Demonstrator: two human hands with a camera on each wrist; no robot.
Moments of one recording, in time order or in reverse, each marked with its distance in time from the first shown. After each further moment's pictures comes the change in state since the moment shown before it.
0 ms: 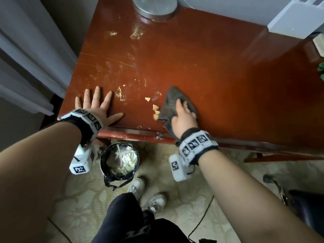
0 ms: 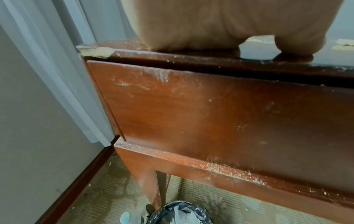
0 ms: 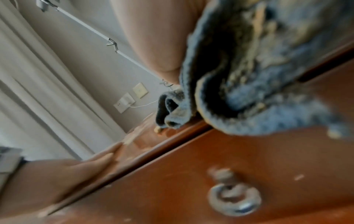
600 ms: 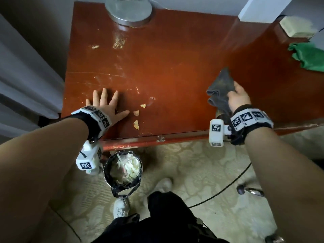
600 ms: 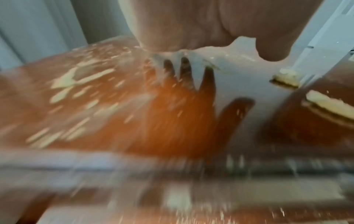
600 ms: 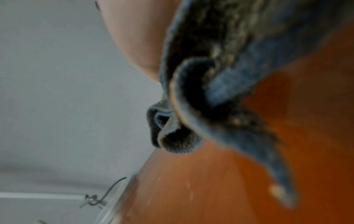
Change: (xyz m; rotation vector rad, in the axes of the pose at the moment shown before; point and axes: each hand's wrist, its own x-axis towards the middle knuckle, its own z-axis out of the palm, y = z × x) left_hand 0.023 0.018 -0.041 0.009 0.000 0.206; right_hand 0.007 0.085 -0.096 0.593 0.496 0.338
